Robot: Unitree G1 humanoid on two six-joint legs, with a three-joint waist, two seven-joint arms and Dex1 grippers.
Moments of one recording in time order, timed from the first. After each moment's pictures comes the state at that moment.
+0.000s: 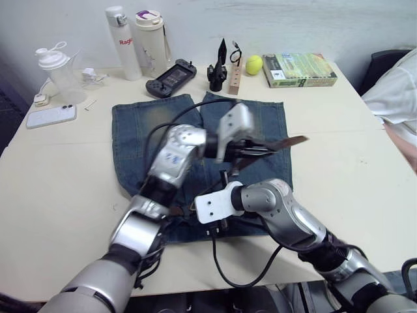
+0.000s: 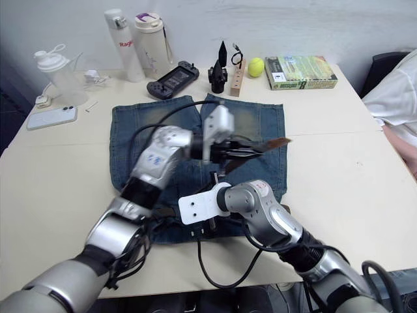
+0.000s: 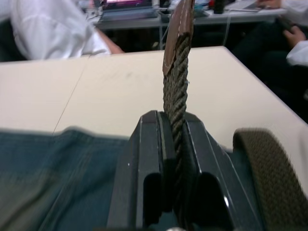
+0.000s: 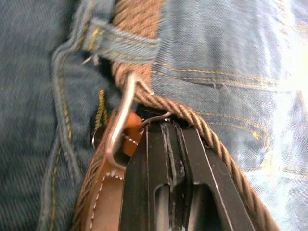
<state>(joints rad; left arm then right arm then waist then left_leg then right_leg) -0.85 0.18 -0.16 0.28 -0.18 0.28 -1.03 -0.54 -0.42 0.61 -0.33 -0.45 0.39 0.99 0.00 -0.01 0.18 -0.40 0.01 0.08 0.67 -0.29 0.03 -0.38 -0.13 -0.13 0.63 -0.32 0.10</state>
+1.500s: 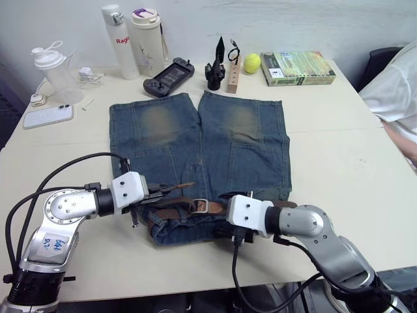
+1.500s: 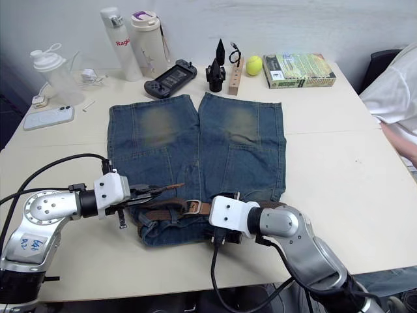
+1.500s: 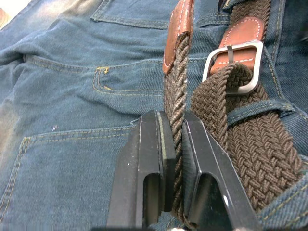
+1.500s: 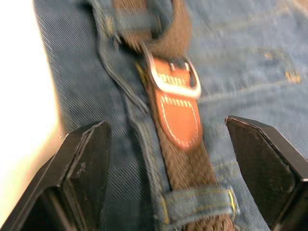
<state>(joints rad) -0.13 0.73 0.11 -0.30 -0.18 0.16 -0.96 -0.25 -0.56 0.42 -0.63 -0.15 0.63 0.84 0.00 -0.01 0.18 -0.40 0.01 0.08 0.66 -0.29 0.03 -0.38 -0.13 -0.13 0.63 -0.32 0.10</state>
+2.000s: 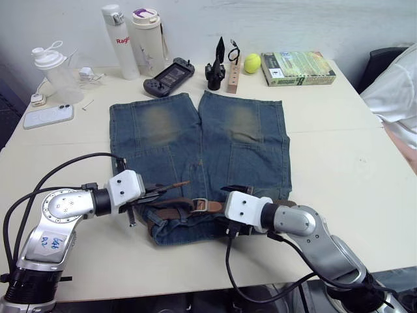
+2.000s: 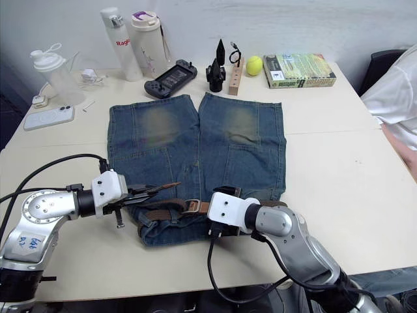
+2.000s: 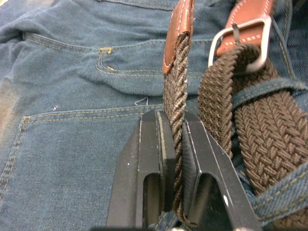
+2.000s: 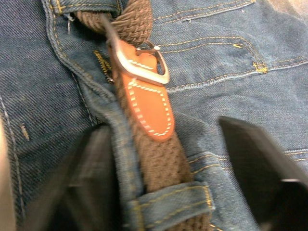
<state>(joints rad) -0.13 0.76 0.10 -0.26 -0.18 0.16 -0.96 -0.27 -0.54 0.45 -0.61 -0.20 0.61 0.75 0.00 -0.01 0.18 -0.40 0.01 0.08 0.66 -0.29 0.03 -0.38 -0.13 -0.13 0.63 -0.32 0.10</state>
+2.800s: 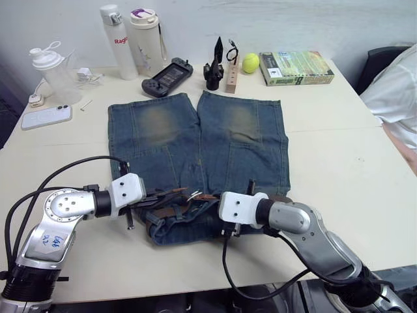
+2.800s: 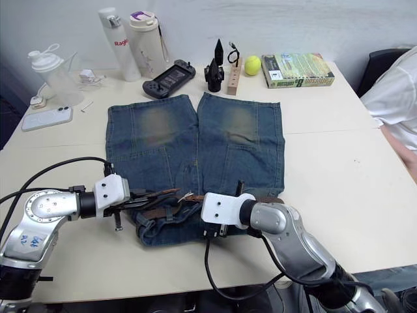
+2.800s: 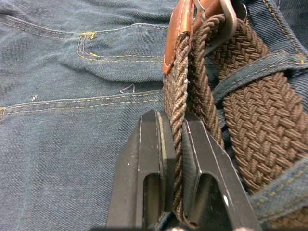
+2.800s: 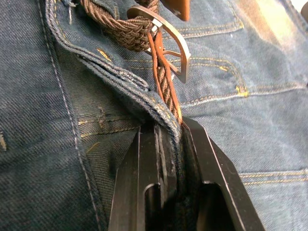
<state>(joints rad) -0.15 0.81 0.05 -0.22 -0.17 0.16 -1.00 -0.37 -0.55 0.52 -0.54 -0.31 0.46 0.75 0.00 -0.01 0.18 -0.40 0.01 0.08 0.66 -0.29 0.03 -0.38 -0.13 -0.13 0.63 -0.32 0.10</state>
